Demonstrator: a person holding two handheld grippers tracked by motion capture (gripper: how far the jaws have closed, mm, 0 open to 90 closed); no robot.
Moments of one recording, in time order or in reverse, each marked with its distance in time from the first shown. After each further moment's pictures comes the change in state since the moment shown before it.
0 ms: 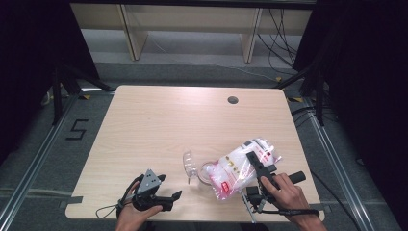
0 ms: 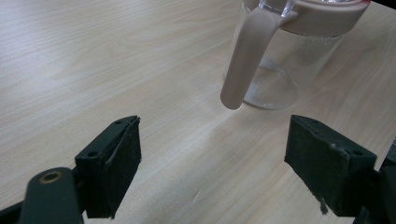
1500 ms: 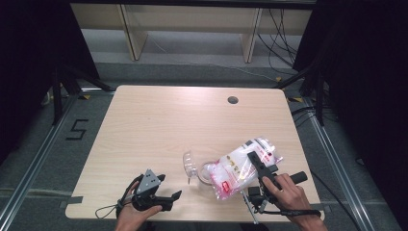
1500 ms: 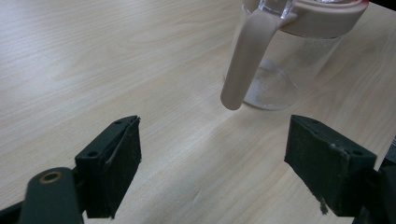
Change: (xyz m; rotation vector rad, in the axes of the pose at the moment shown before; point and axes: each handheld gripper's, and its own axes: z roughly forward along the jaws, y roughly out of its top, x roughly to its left) left arm 0.000 0.000 -0.001 -0.001 0.003 -0.011; right arm -0.002 -0.003 -0.003 -0.001 0.001 0.001
